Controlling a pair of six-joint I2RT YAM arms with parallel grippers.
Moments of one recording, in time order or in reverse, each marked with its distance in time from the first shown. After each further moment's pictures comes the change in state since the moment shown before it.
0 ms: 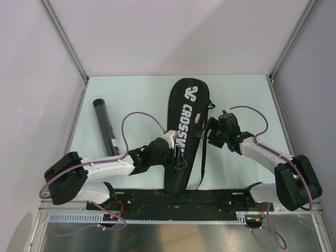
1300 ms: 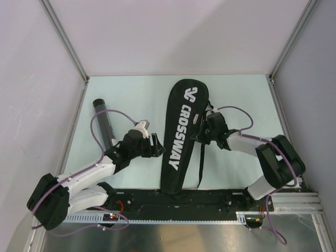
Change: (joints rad) left arm 0.347 -0.273 -0.101 -0.168 -0.055 0.105; right arm 0.057 0.276 0.054 0.222 -0.064 0.060
